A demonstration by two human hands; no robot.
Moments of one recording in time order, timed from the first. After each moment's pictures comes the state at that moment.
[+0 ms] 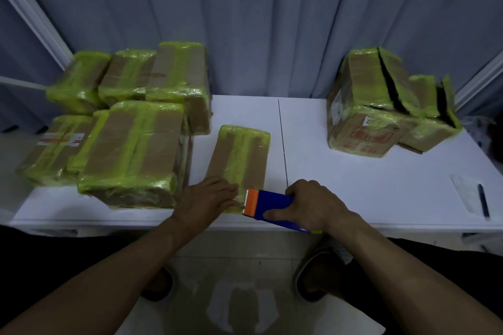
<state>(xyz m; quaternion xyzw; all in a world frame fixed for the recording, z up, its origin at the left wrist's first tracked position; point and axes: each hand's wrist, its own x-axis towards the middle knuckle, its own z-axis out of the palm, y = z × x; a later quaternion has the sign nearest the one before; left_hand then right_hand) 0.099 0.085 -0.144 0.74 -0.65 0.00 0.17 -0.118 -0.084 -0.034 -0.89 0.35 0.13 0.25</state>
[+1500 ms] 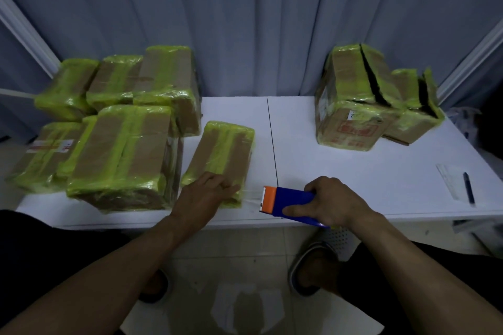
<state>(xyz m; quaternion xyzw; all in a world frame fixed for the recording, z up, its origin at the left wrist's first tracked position) 0.073 0.074 -0.119 0.74 -0.66 0.06 0.15 -0.174 -0.115 -0.034 -0.86 0.40 0.11 0.29</state>
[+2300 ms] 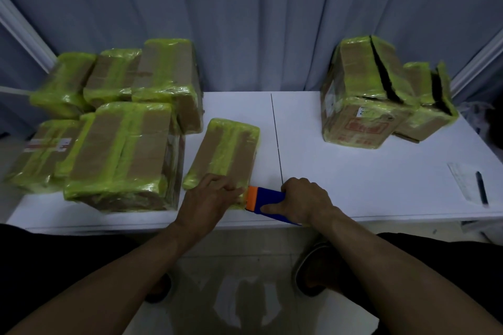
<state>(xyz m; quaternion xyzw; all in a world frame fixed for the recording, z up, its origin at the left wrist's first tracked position) 0.066 0.071 -0.123 0.75 -0.63 0.04 0.20 -0.111 -0.098 -0.073 -0.88 0.39 0.16 0.20</state>
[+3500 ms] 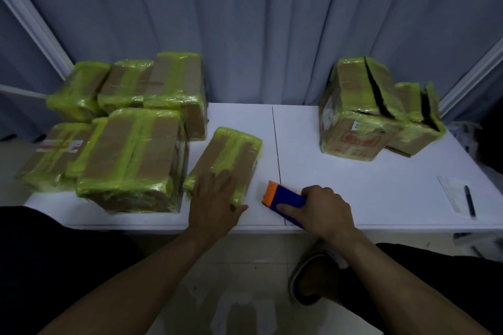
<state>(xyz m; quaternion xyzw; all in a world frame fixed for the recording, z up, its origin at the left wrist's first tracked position) 0.043 0.065 -0.123 0.86 -0.50 0.04 0.12 -0.153 -0.082 -0.045 -0.88 0.46 0.04 0.15</state>
